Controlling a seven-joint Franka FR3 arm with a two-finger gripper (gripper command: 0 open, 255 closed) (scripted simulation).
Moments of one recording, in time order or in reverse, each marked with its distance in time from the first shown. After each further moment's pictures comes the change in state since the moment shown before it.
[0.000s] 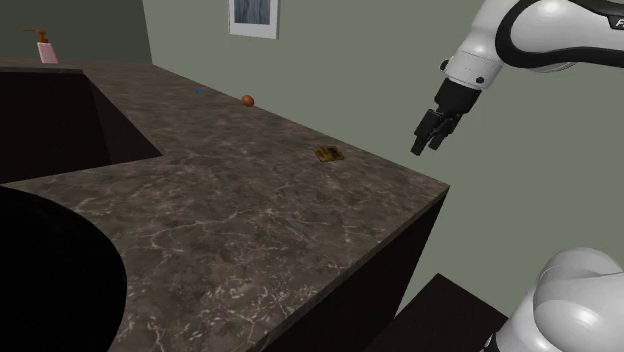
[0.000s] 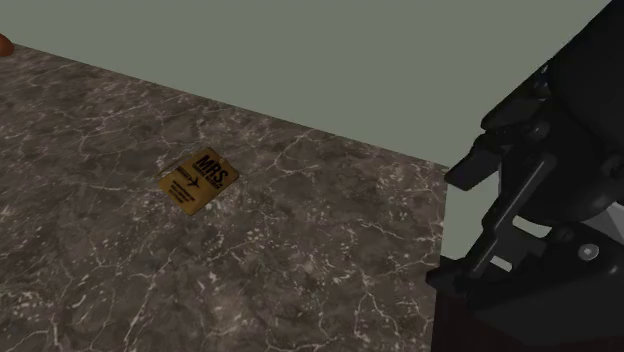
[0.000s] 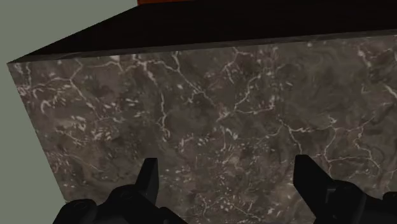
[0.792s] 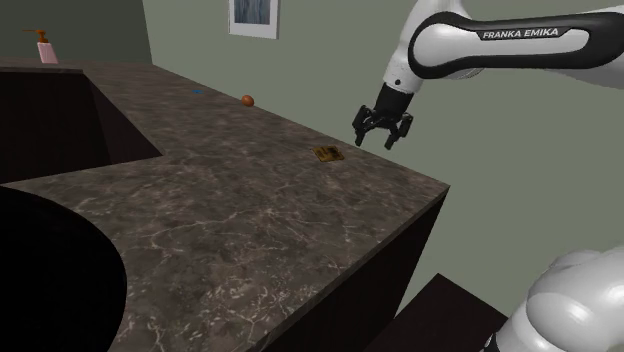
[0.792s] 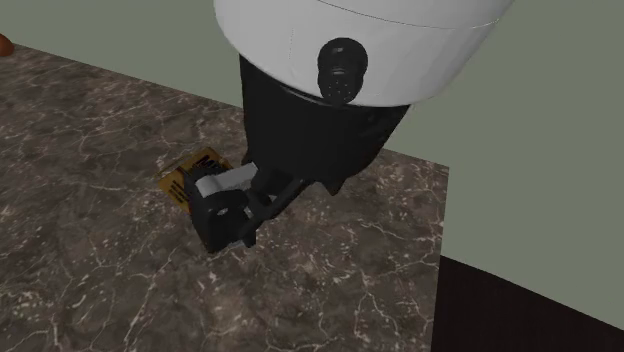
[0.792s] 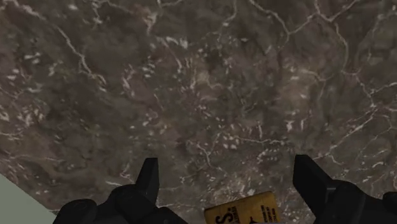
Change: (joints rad) arm -0.119 0.356 0.165 0.177 0.039 0.196 0.490
